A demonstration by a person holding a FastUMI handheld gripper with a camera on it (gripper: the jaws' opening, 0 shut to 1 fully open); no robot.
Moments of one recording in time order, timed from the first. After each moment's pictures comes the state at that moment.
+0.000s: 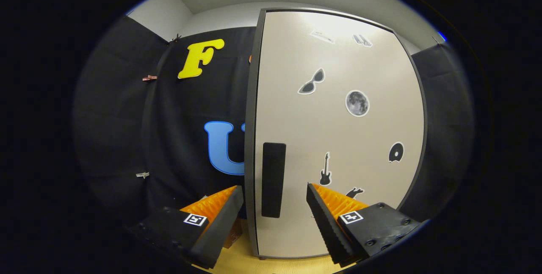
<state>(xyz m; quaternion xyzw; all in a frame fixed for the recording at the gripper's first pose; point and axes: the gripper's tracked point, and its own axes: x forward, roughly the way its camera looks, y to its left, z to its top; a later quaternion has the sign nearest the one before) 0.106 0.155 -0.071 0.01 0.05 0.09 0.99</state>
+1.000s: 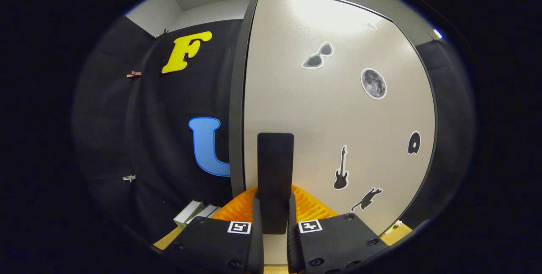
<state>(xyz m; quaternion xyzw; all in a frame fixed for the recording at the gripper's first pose) 0.151 0.160 -0.096 0.03 0.06 0.06 1.00</state>
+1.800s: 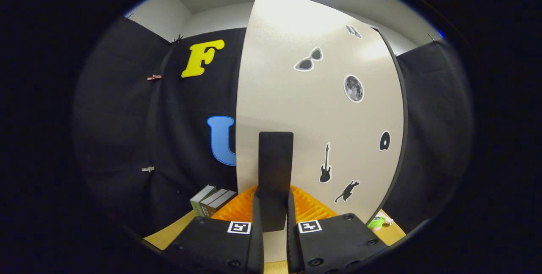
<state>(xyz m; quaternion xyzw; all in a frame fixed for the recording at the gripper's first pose) 0.022 0.110 -0.076 0.02 0.06 0.11 0.99</state>
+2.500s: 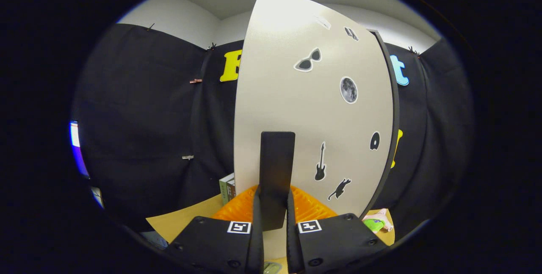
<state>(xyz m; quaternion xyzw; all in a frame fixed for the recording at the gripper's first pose) -0.068 0.031 -0.063 0.02 0.07 0.26 0.96</state>
